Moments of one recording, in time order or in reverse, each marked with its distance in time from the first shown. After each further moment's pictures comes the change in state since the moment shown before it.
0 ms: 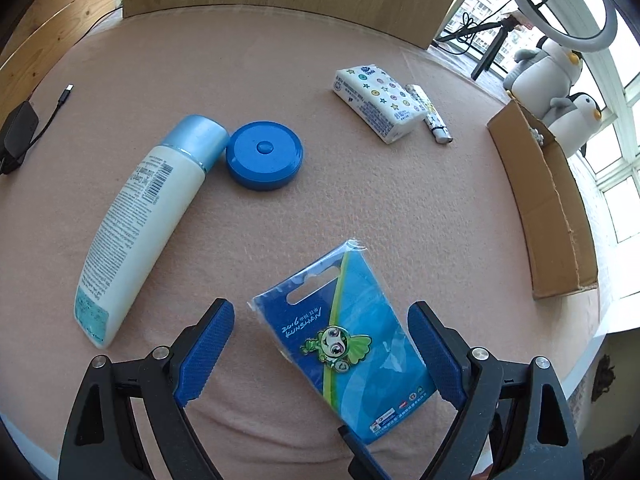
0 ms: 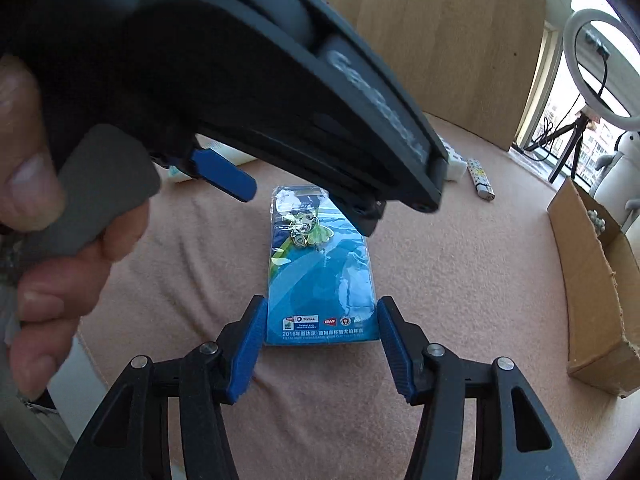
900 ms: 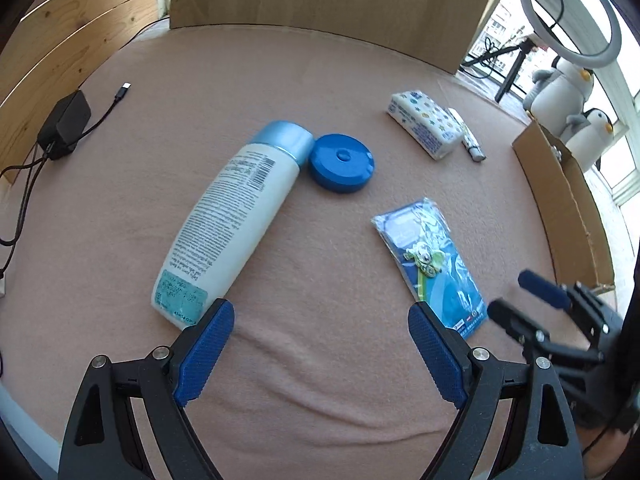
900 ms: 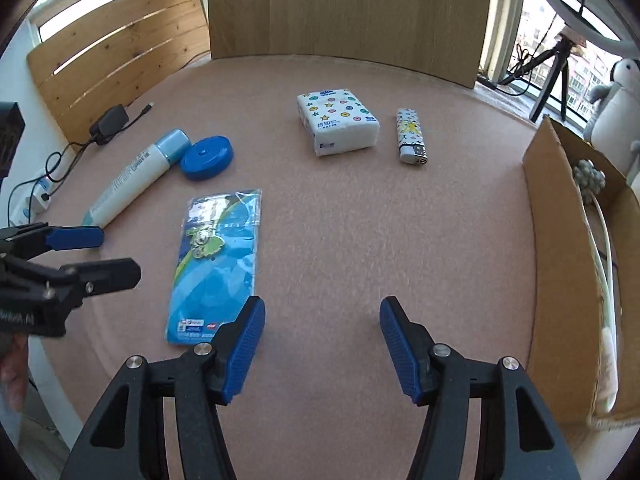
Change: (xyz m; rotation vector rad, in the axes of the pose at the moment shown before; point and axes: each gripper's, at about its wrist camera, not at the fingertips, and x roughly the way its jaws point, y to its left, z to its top) left arm -0.031 0.039 -0.025 -0.039 -0.110 0.085; right arm 0.032 -0.112 0.025 0.210 0.168 0.067
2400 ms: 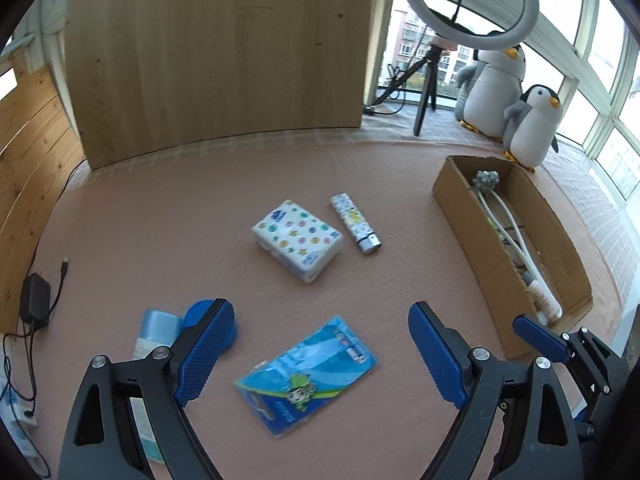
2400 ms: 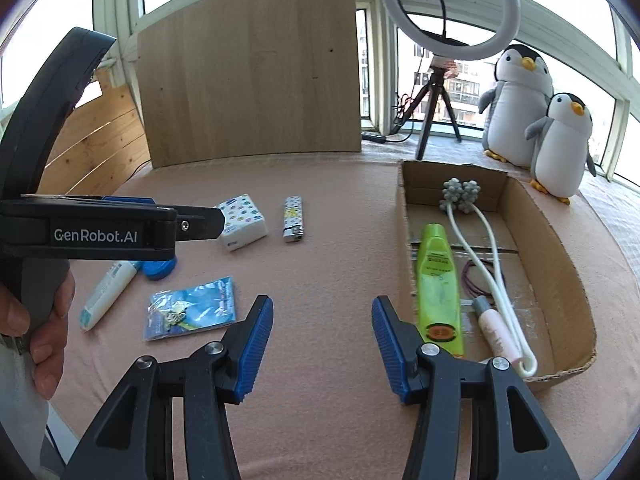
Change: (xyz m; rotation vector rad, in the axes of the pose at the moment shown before) left arm -0.026 -0.121 0.075 0.274 -0.172 -0.005; right arm -0.075 -0.053 -0.001 0.189 -0.262 -0.140
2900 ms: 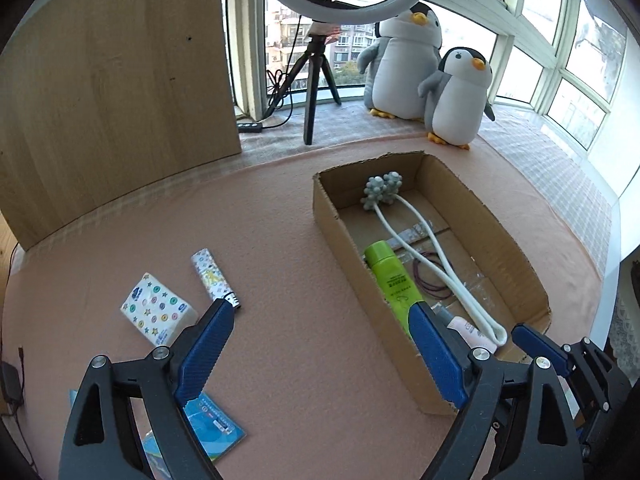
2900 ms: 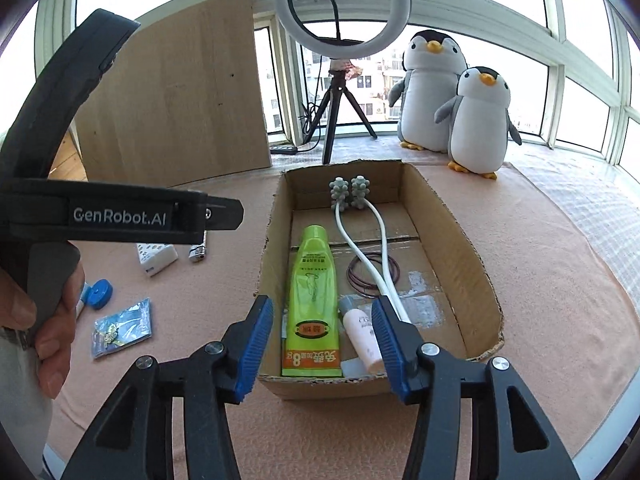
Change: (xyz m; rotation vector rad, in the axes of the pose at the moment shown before) left arm 0.034 -0.141 0.047 0.211 0.003 -0.139; right arm -0.032 -0.084 -0.009 0.153 -0.060 -0.160
